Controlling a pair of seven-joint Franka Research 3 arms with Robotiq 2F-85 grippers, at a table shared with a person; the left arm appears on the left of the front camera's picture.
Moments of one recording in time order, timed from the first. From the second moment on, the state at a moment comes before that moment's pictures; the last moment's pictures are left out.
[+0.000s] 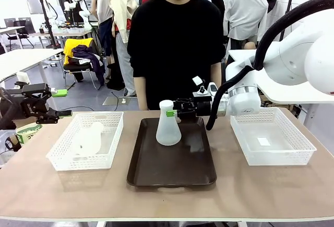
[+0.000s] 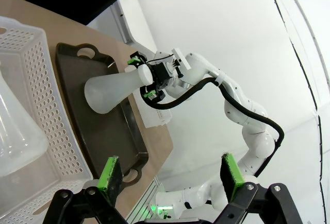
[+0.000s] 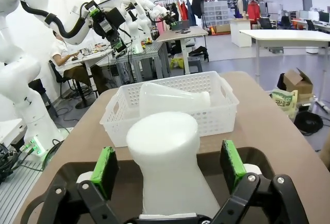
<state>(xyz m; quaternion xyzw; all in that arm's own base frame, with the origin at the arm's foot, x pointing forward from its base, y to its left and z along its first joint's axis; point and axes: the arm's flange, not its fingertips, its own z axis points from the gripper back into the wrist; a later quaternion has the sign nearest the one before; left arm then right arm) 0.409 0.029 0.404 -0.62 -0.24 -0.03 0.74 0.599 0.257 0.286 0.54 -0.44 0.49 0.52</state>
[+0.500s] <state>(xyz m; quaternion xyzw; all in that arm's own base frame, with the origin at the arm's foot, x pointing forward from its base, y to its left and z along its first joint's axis) 0.409 0.029 0.404 -0.62 -0.24 -0.03 0.74 0.599 0.257 0.286 0.54 -0.44 0.49 0.52</state>
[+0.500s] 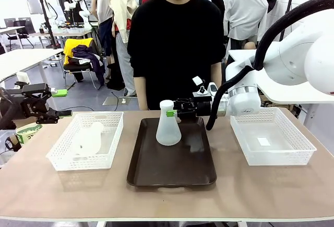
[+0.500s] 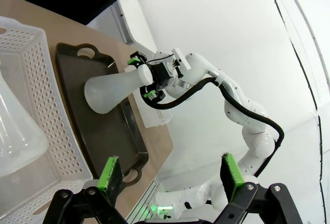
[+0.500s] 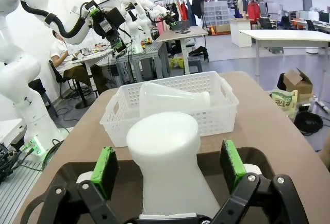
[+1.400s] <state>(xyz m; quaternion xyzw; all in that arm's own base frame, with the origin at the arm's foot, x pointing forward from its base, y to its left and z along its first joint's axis) 0.409 0.029 0.404 -0.62 -0.24 -0.03 0.74 0.602 0.244 0.324 0.50 -0.44 0.52 0.53</state>
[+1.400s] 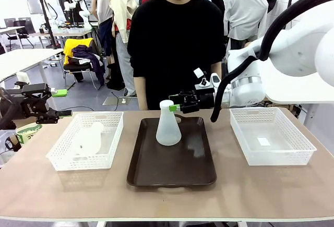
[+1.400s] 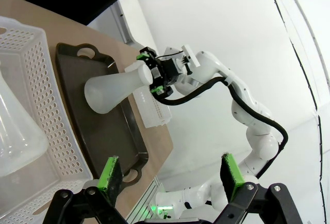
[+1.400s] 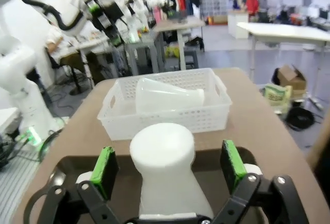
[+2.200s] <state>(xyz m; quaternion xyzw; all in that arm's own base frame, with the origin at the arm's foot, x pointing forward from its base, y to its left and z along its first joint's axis) 0.409 0.029 0.404 -0.62 -0.24 -0.03 0.74 0.554 0.099 0.412 0.36 -0.49 0.44 0.66</state>
